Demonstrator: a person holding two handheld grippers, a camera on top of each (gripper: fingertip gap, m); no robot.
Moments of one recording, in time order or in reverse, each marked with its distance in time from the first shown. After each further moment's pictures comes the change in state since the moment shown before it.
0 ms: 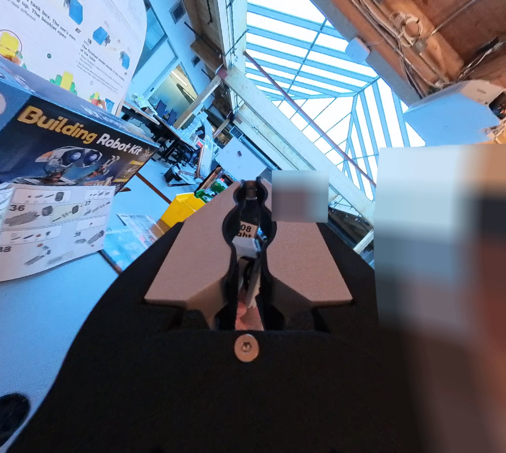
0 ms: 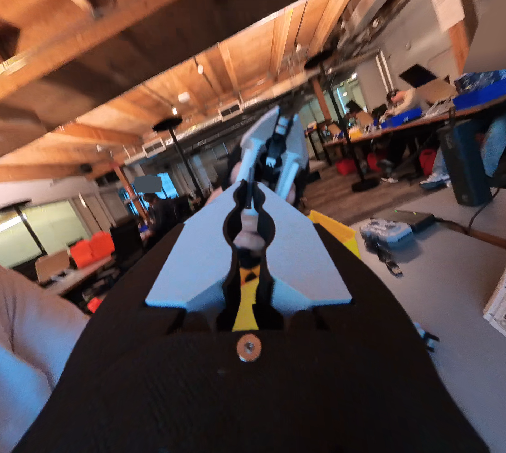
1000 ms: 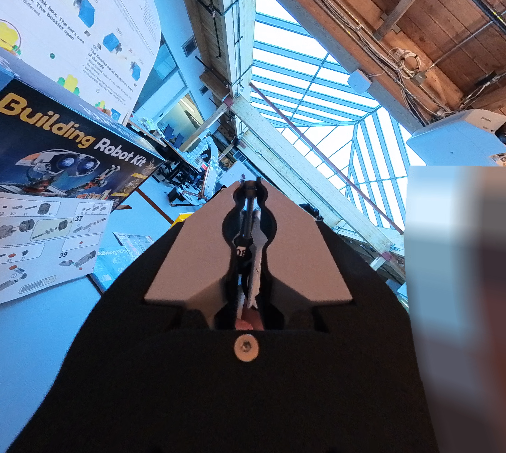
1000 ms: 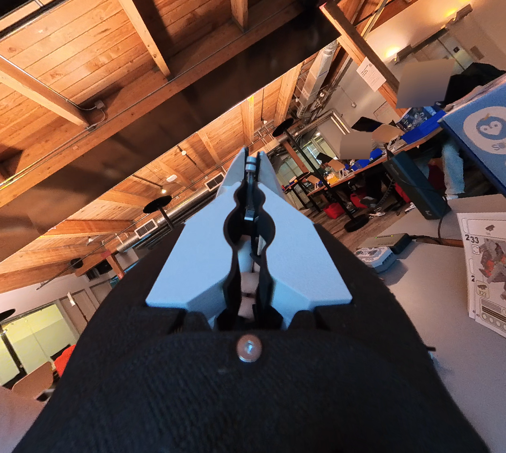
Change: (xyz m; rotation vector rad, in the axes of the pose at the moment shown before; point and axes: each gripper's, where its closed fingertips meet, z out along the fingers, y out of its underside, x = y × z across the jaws) left arm -0.023 0.015 0.043 0.111 -0.019 -0.015; right arm 0.039 -0.040 -0.031 0.281 0.129 0.147
